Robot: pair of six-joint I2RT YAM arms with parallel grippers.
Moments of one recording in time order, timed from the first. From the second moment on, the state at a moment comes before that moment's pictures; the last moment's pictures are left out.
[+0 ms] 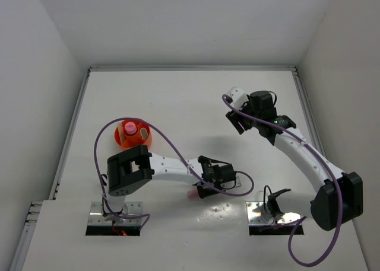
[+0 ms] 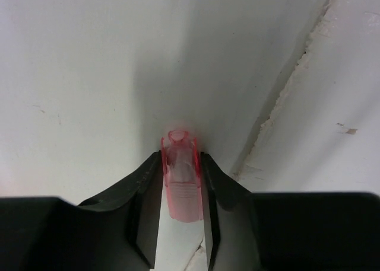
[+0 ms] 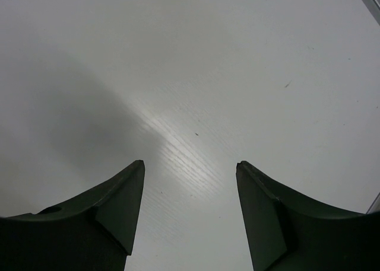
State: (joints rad) left arm -1.32 1.91 1.24 -0.65 -0.07 0.00; right arm 0.35 1.23 0.91 -0.37 -0.09 -0.46
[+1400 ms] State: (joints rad) left arm -0.92 0.91 0.70 -0.80 -1.26 -1.20; right arm 0.34 1.23 0.90 -0.42 -0.14 -0.45
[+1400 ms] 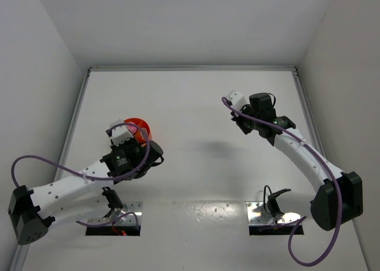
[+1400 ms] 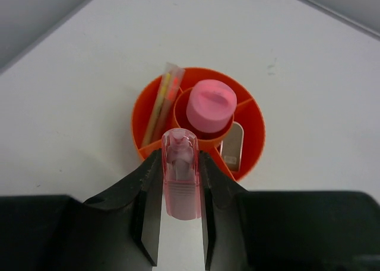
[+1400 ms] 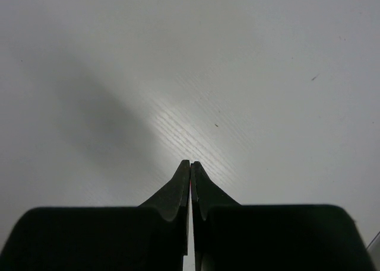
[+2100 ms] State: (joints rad) left arm -0.90 1.20 0.68 -0.82 -1.45 -1.44; right arm 0.34 1.24 0.90 -0.42 -0.14 -0.45
